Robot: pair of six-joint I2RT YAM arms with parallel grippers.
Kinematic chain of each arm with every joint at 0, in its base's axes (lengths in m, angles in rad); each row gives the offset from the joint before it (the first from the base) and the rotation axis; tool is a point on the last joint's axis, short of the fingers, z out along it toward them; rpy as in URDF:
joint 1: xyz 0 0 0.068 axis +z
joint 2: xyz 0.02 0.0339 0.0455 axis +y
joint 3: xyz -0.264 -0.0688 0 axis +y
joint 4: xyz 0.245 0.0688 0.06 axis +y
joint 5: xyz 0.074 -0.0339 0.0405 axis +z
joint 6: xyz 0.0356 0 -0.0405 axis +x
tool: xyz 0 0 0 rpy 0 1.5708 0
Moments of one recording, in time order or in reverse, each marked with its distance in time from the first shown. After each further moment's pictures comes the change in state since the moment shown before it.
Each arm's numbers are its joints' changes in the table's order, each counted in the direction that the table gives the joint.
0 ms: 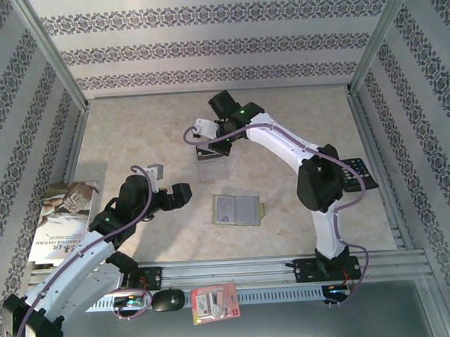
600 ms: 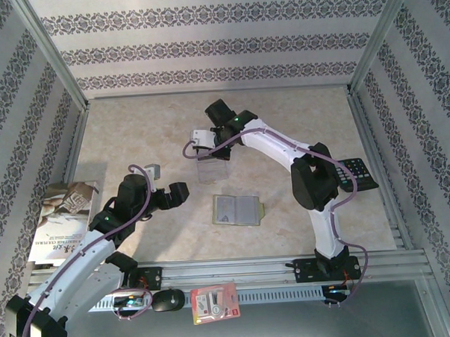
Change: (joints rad) left arm 0.056 0.013 0.017 -0.002 -0.026 0.008; right arm 0.024 0.033 0.085 -0.110 -0.058 -0.162
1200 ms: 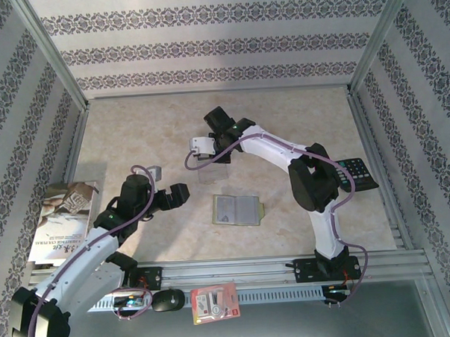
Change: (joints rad) left arm 0.029 0.055 0.045 -0.066 -0.036 -0.002; right arm 0.020 -0.013 0.093 -0.109 -0.058 -0.095
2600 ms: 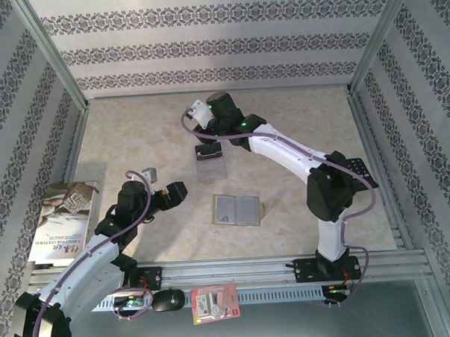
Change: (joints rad) left arm 0.032 -0.057 0.124 -0.201 -0.021 -0.117; right arm 0.019 -0.187 0.047 -0.283 0.057 0.787
